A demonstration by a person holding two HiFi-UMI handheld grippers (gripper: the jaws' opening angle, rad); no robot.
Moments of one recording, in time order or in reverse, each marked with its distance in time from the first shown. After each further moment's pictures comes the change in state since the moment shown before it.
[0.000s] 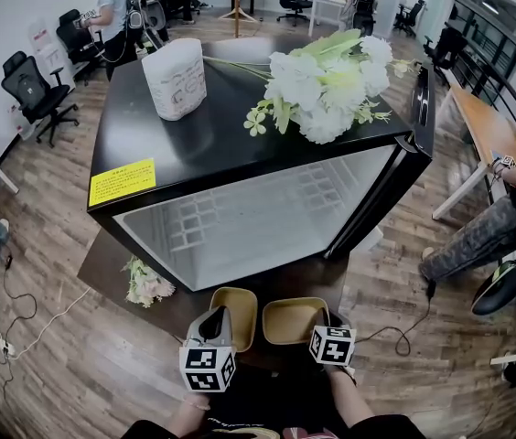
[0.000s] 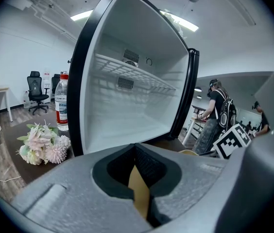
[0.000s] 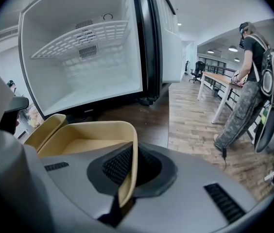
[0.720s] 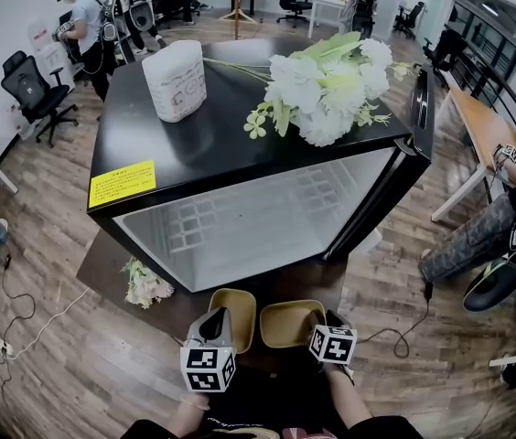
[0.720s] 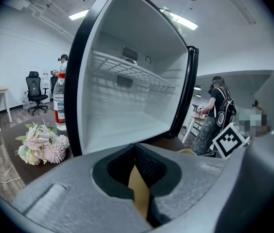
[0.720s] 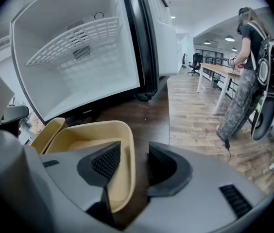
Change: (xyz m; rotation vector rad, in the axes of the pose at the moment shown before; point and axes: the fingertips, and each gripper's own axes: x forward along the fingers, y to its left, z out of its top) left arm 0.003 -0.002 -0.004 0.009 0.014 -0.004; right arm 0.004 0.000 -0.007 0.085 0.042 0.033
